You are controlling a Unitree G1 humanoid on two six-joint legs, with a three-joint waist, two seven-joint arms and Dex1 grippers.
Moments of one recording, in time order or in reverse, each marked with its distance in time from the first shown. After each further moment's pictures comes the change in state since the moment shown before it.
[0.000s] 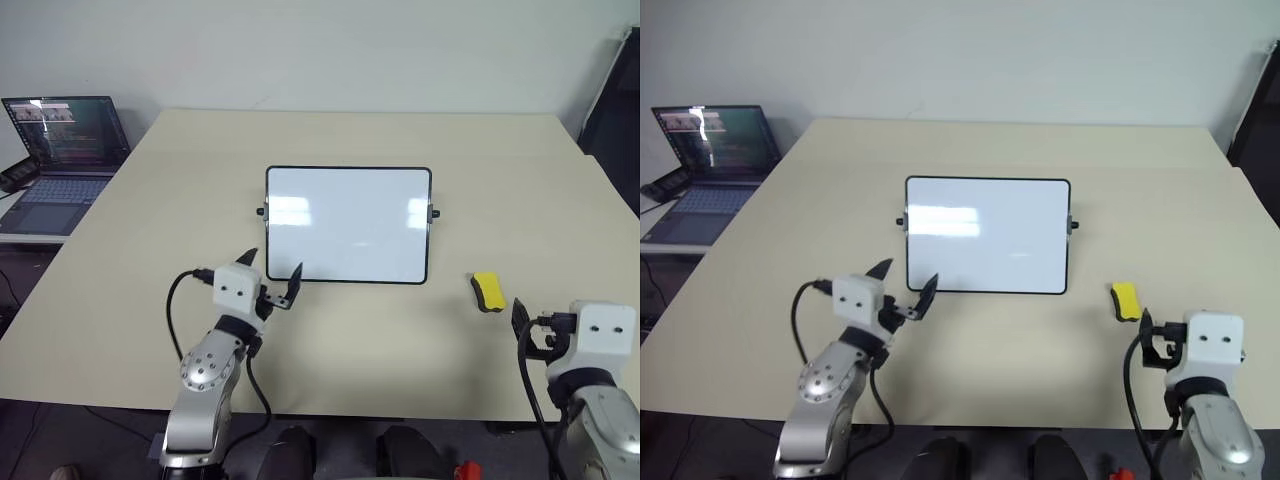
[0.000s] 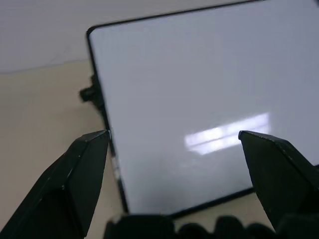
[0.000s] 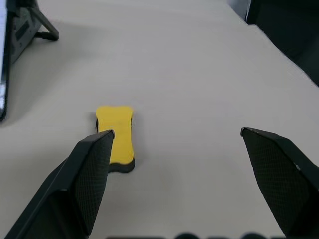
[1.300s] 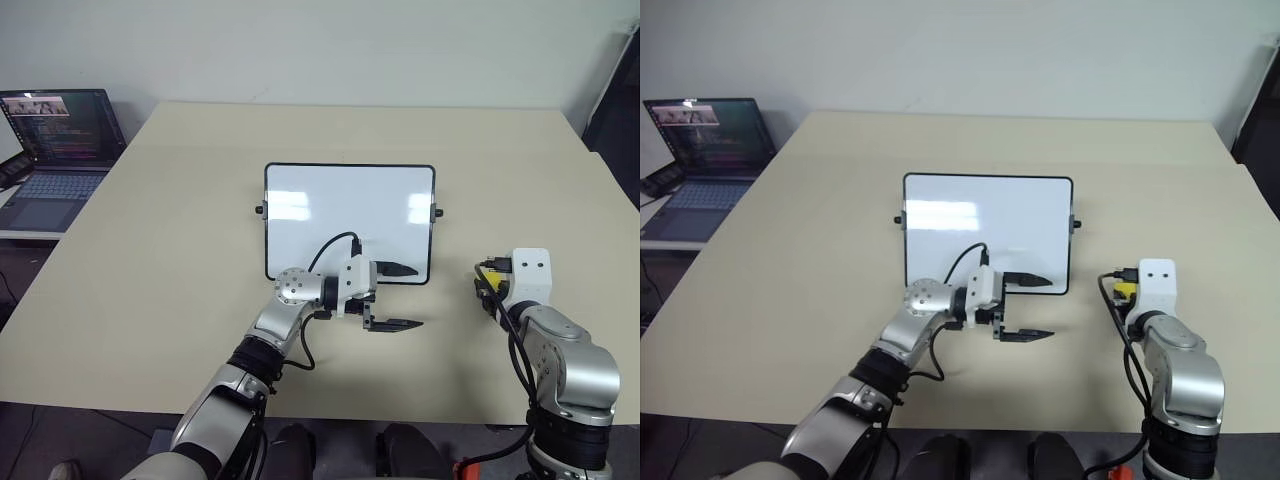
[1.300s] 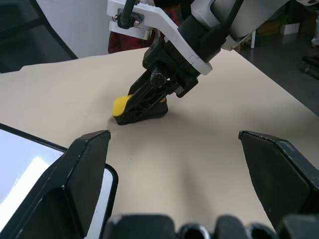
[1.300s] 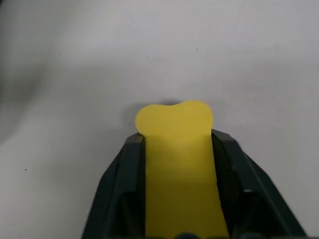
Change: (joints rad) left arm -0.723 -0.018 -0.385 0.842 -0.126 -0.428 -0.926; right arm -0.655 -0.094 0.029 0.419 -0.020 0.580 0.059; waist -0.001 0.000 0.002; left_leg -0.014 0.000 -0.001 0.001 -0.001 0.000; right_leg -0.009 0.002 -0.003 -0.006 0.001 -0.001
